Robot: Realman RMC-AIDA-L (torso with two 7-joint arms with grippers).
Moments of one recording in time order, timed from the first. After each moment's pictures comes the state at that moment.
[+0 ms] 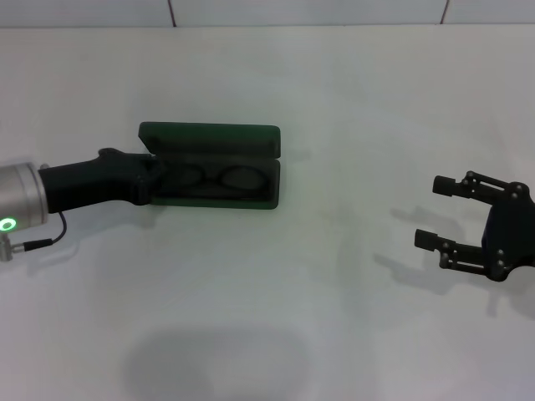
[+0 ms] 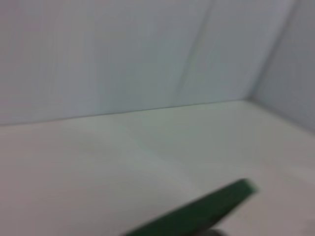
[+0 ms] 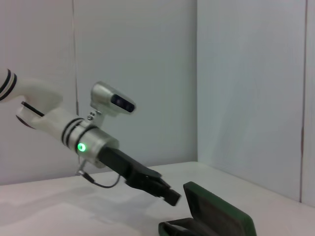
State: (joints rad) left arm -0.47 -2.00 0.80 0.49 1.82 1.34 -1.42; right arm 0.36 2.01 -0.98 -0.52 -1.56 -1.58 0.89
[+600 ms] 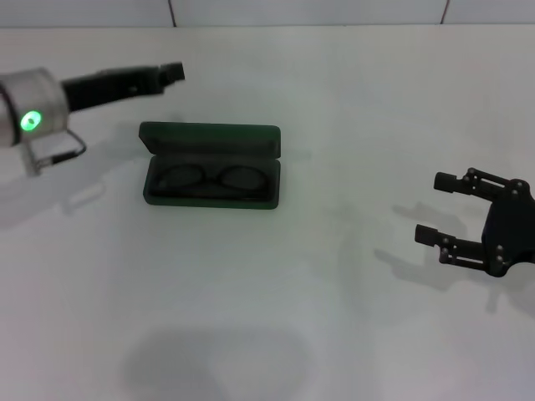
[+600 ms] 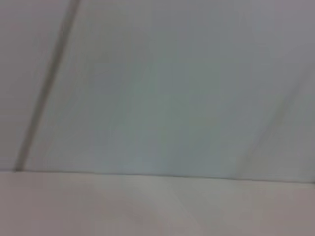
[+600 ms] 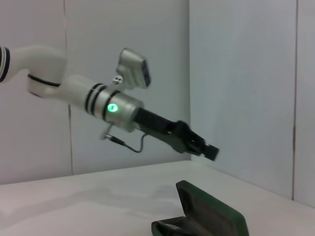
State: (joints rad) left arm -0.45 -2.10 0.98 0.92 1.81 1.08 -2.05; right arm 0.36 2.01 -0.97 -0.51 -1.56 -1.56 0.89
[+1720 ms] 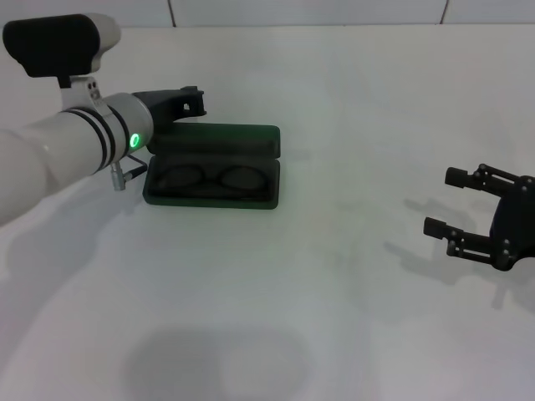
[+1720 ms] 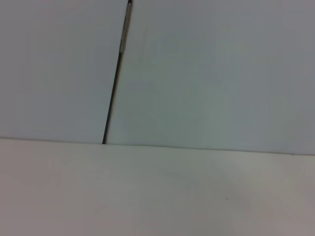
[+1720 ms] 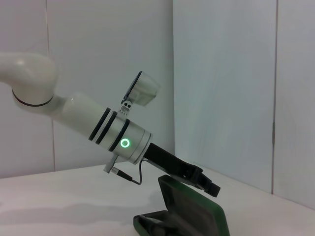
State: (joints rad) left arm -0.46 -2.10 1.68 0.88 2.17 0.24 -2.74; right arm 0.36 2.01 -0.94 -0.50 -1.56 -1.54 0.88
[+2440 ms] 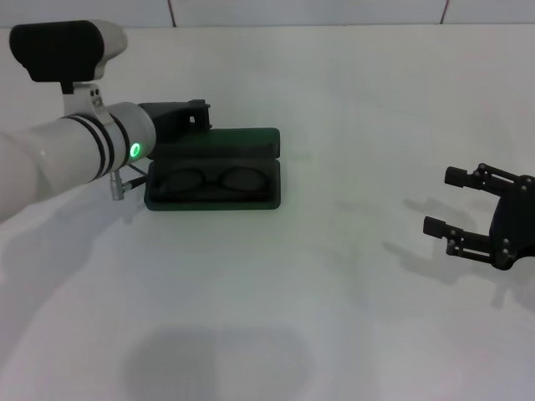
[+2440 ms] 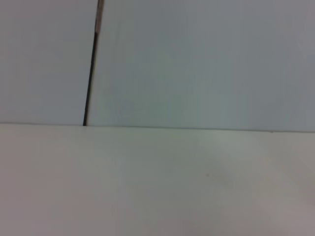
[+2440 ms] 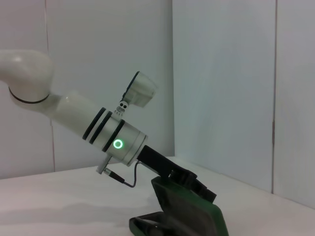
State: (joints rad) left arm -0.43 -2.09 1.68 0.94 2.17 0.33 -2.72; right arm 0.36 2.01 -0.94 -0.49 -1.56 -1.54 0.87
